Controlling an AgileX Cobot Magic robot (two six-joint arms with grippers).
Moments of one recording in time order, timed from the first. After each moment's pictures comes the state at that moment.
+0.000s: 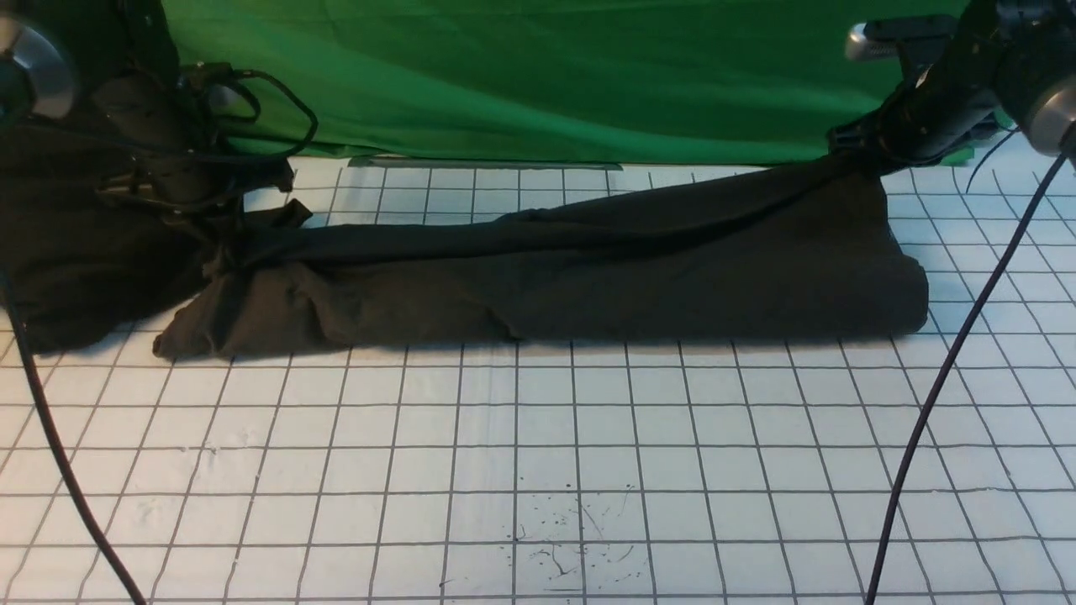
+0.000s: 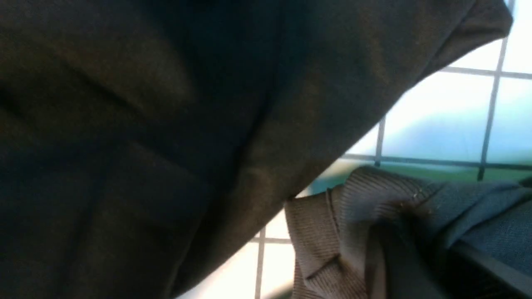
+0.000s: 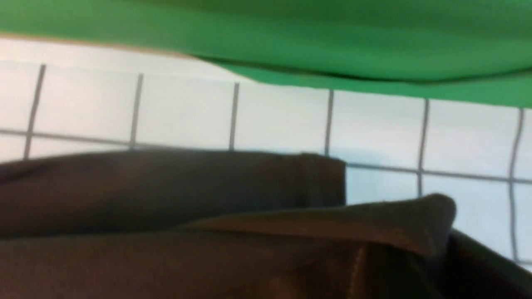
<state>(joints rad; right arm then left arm) 0.04 2.56 -2.51 0.01 0.93 -0.02 0.03 2.27 -2.04 0.00 1.11 -0.09</state>
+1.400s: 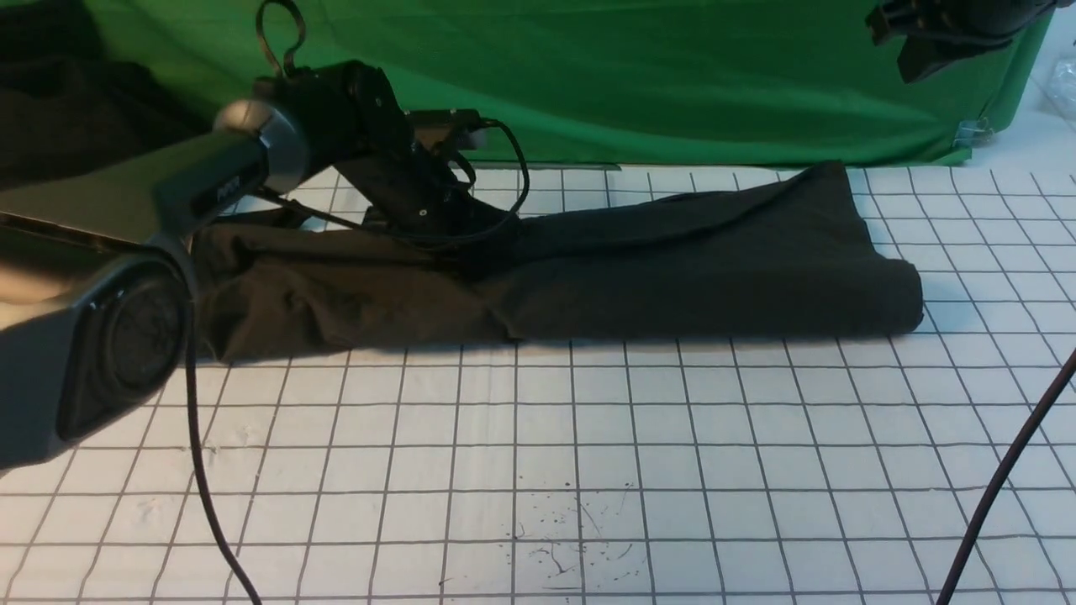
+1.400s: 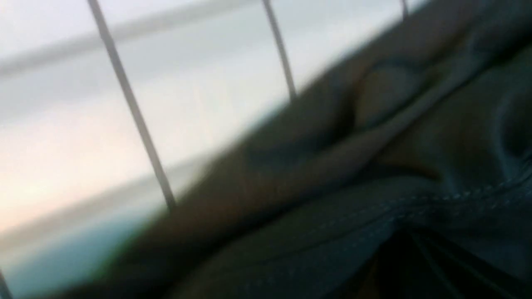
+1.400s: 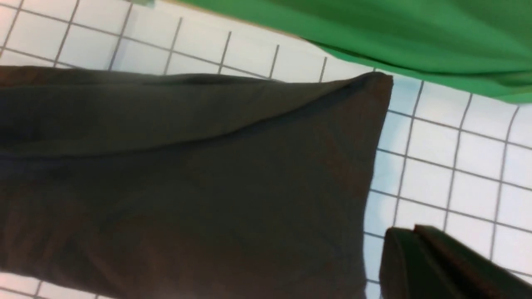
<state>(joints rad) 0.12 2.12 -2.32 0.06 1.22 -0.13 -0.25 2.41 -2.05 -0.31 0.78 0.18</state>
